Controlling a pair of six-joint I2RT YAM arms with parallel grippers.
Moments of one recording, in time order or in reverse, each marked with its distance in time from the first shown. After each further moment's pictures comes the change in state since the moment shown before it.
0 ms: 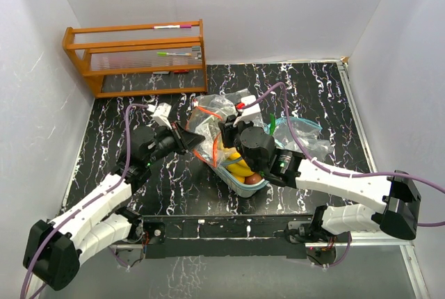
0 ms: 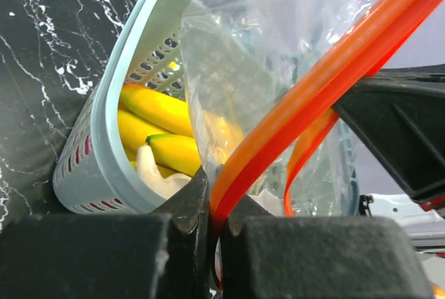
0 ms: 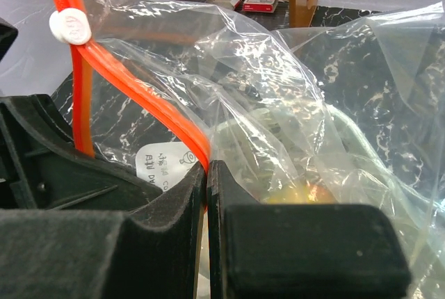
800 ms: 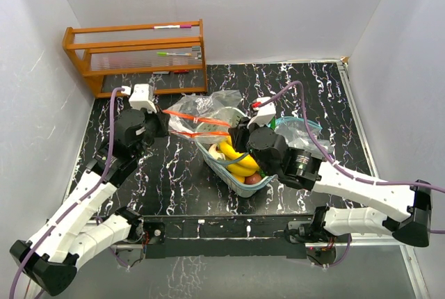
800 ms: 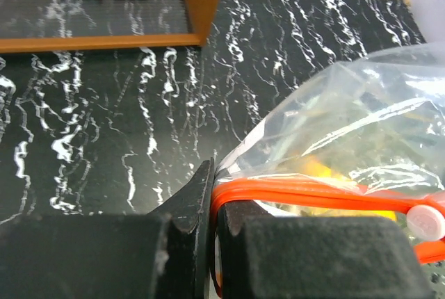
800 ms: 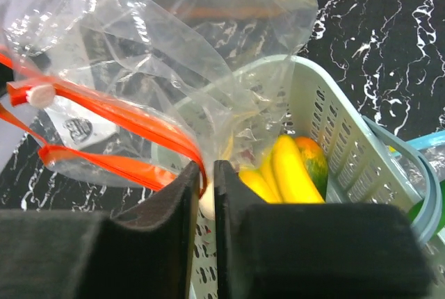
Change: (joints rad) left arm -0.019 -0.049 0.399 -0.573 -0.588 0.405; right arm 0.013 -0.127 0.059 -0.327 0.039 0.191
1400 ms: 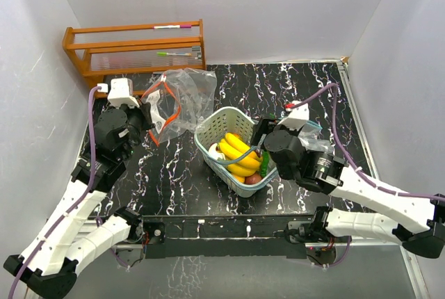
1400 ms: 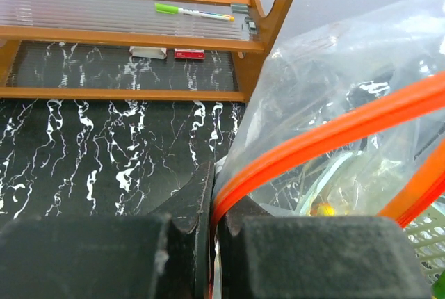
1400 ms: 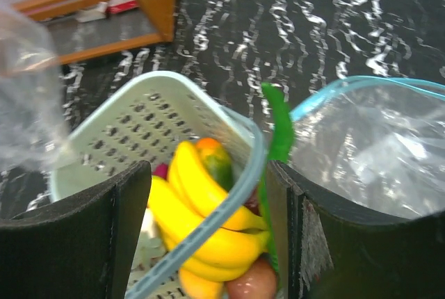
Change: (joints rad) left arm 0.019 -0.060 0.093 -0.028 -0.163 0.089; right arm -0.027 -0.139 -0.012 -0.259 0.262 0.145
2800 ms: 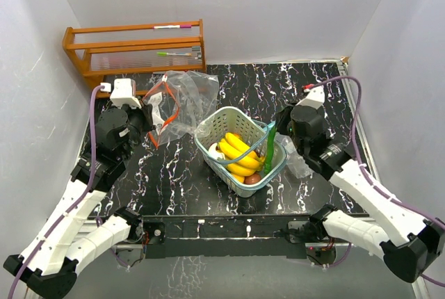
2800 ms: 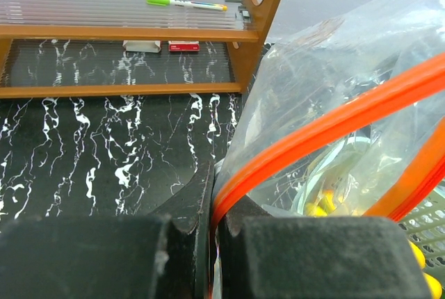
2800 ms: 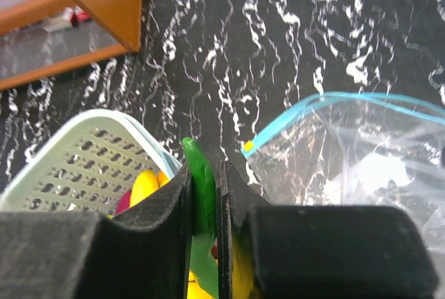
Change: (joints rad) left arm 0.000 0.002 0.015 -0.029 0.031 0.025; right arm -0.483 -0.001 -0.126 0.145 -0.451 -0.100
